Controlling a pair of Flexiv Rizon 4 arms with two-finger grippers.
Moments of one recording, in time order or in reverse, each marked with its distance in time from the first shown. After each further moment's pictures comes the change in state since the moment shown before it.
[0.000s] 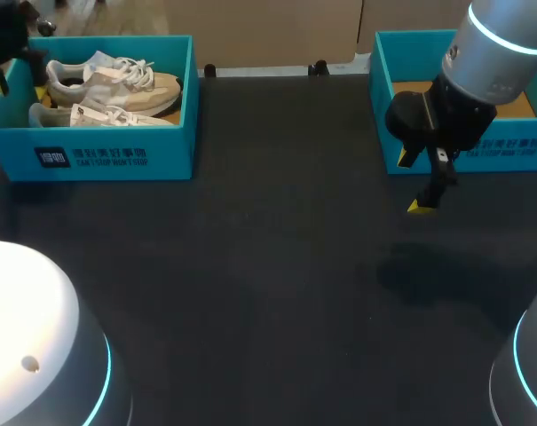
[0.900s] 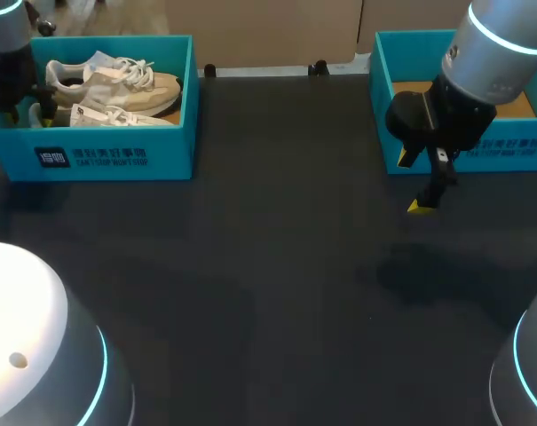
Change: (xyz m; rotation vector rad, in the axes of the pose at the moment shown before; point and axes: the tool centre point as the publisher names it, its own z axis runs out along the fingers) left arm 0.006 0.010 0.074 -0.076 0.031 0.023; right arm 0.000 0.000 0.000 0.000 0.000 0.000
